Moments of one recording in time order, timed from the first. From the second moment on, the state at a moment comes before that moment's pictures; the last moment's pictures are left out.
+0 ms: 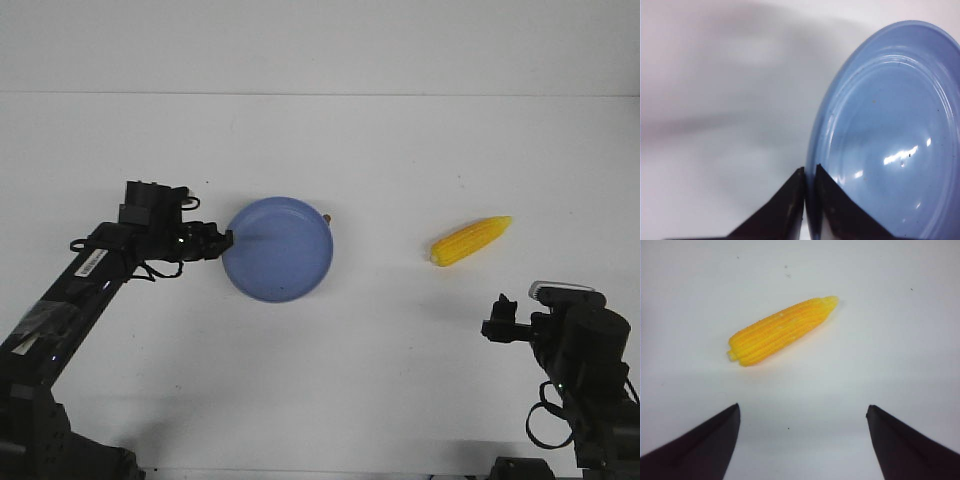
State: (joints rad) left arm -0.15 1.59 1.22 -0.46 0.49 -0.23; right arm -0.05 0.69 0.83 -0.75 -0.03 0.11
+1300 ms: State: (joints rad) left arm -0.37 1.59 1.00 -0.33 0.44 -0.26; right arm -0.05 0.69 0.83 -0.75 -0.03 0.11
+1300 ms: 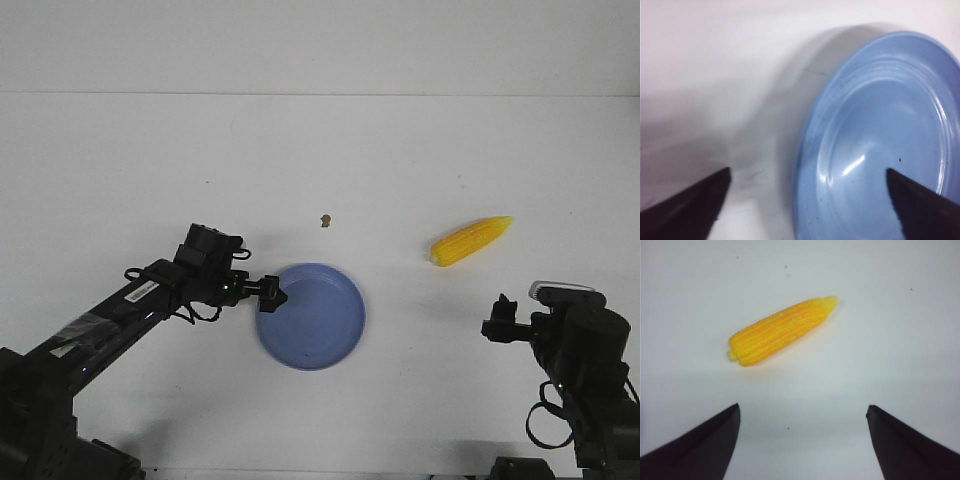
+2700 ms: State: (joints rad) left arm -0.15 1.13 1.00 -0.40 0.08 -0.03; right arm -0.05 1.47 0.96 -0.25 -0.13 0.58
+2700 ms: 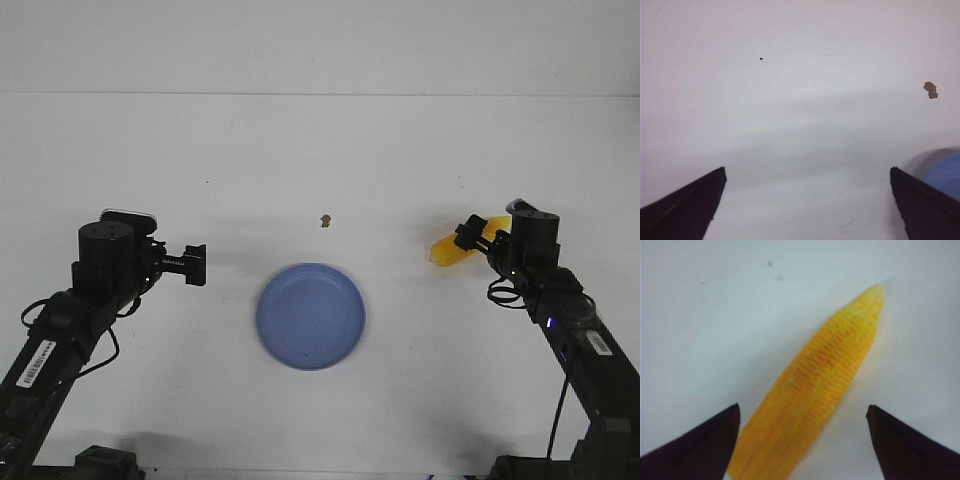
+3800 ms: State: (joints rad) left arm -0.15 1.13 1.00 -0.40 0.08 -0.03; right arm -0.05 1.66 1.02 -0.21 -0.27 0.61
